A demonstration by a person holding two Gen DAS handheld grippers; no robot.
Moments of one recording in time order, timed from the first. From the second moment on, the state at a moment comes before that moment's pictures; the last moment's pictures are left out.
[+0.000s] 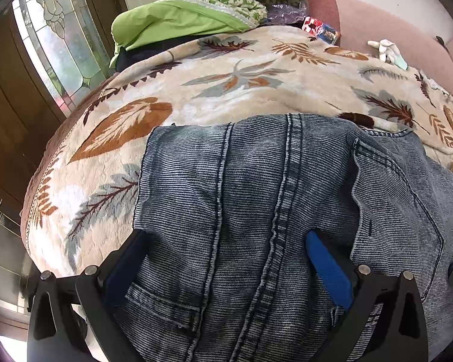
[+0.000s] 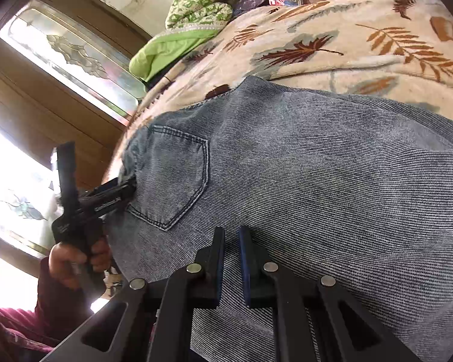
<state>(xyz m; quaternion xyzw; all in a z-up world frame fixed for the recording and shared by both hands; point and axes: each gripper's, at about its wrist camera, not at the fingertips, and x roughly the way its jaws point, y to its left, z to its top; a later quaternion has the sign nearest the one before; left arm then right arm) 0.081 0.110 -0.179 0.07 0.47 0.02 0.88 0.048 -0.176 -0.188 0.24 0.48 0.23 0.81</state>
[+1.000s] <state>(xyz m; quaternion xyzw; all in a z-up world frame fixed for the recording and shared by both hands) 0.029 -0.147 -0.186 0.17 0.51 -0.16 0.82 -0.022 -0.365 -0.169 0.31 0.46 -0.08 0.83</state>
